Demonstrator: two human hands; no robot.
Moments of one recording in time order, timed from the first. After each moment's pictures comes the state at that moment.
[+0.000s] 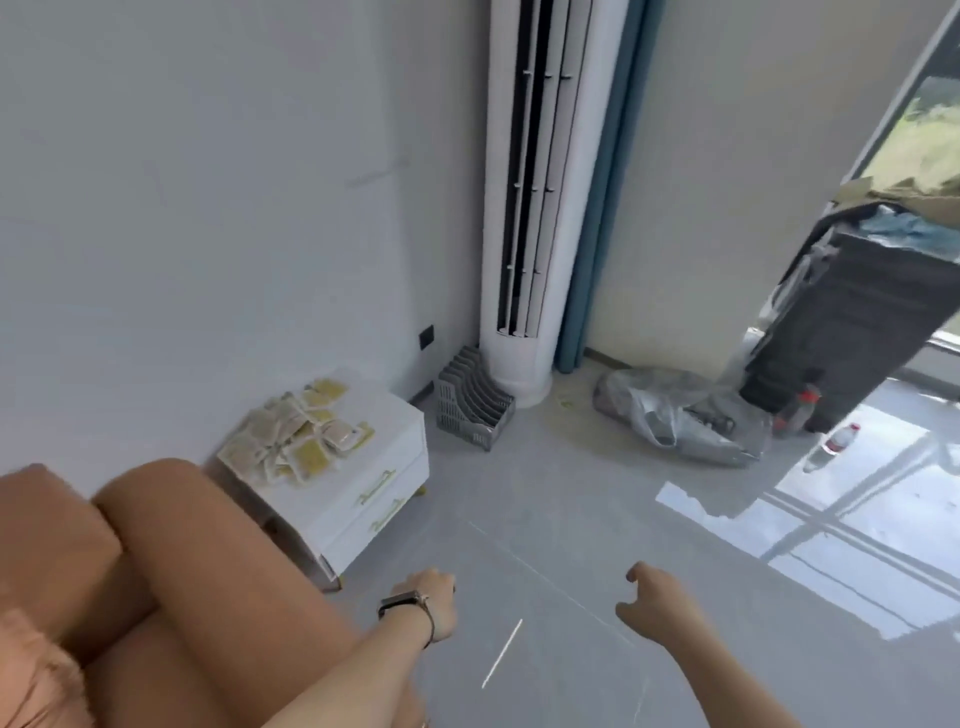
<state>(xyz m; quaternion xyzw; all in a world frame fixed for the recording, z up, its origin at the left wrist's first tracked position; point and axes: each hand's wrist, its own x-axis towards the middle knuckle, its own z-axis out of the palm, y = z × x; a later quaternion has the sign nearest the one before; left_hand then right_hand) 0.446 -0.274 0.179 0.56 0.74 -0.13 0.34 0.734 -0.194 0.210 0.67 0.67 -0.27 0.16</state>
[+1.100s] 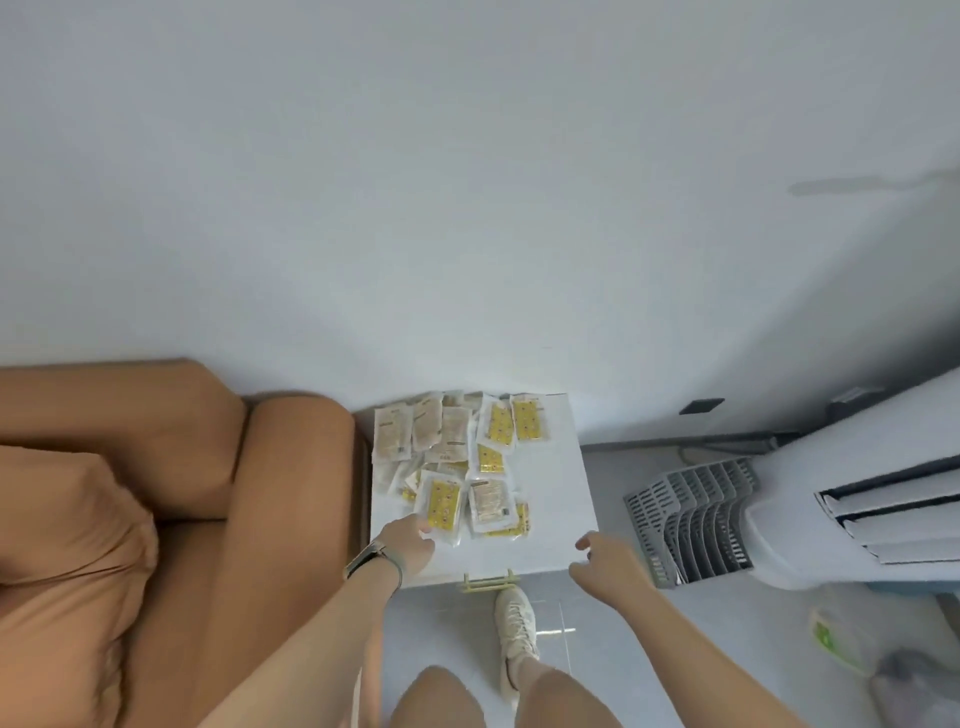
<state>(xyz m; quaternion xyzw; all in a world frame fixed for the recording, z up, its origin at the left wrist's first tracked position) 0.059 -0.035 0.087 0.03 0.87 0.18 0.45 0.188 0.218 0.094 0.31 0.84 -0.27 0.34</state>
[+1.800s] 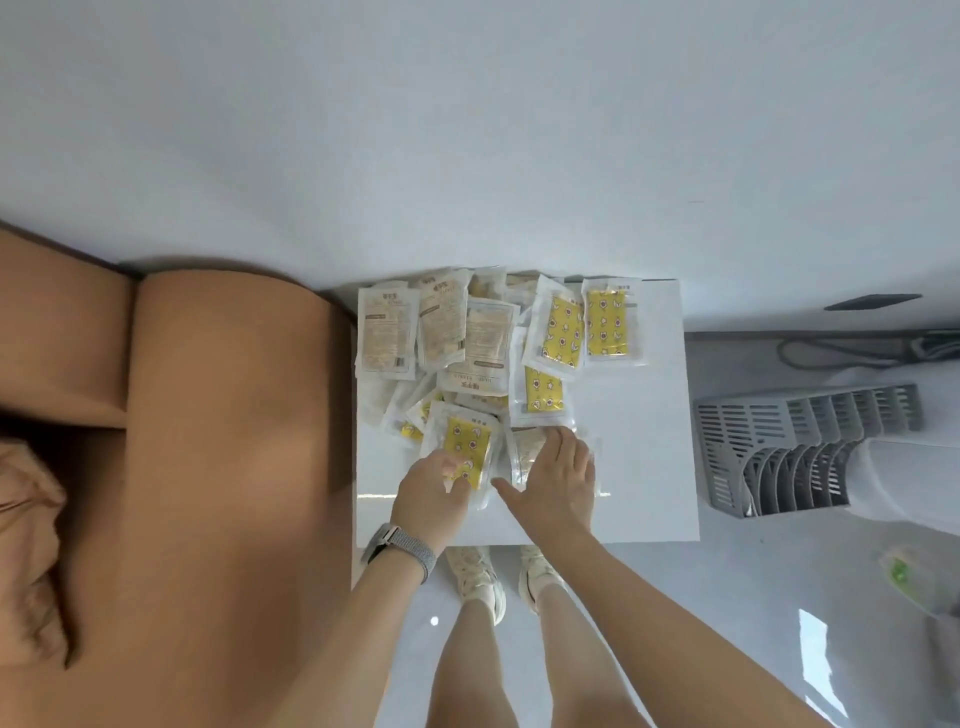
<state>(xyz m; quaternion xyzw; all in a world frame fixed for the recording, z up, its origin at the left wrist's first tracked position) 0.013 0.000 -0.093 -0.09 0.86 0.32 0.40 0.062 0.137 -0.139 0.27 0.91 -0.17 0.27</state>
